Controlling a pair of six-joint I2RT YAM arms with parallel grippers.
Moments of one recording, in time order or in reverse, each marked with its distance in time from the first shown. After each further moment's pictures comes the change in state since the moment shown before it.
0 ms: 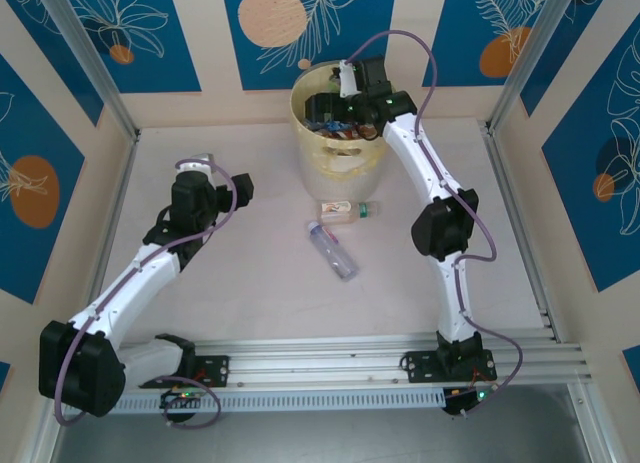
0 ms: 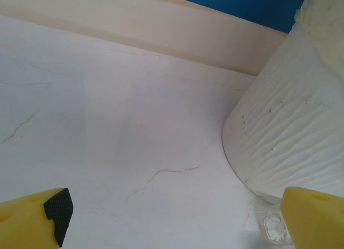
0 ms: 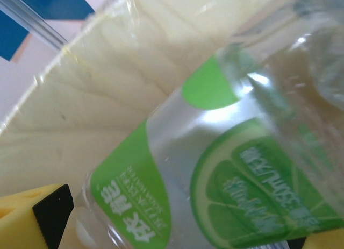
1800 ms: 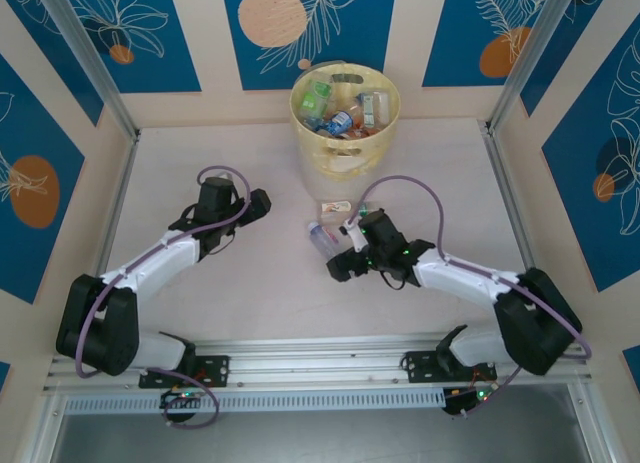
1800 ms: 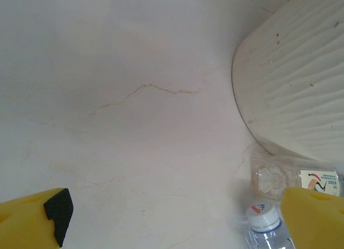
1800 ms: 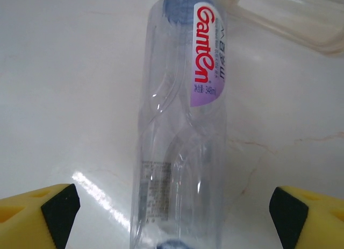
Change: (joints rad) left arm -0.051 0.214 -0.018 -0.031 0.122 -0.270; right arm 0.314 -0.908 -1.777 0.573 0.219 -0.130
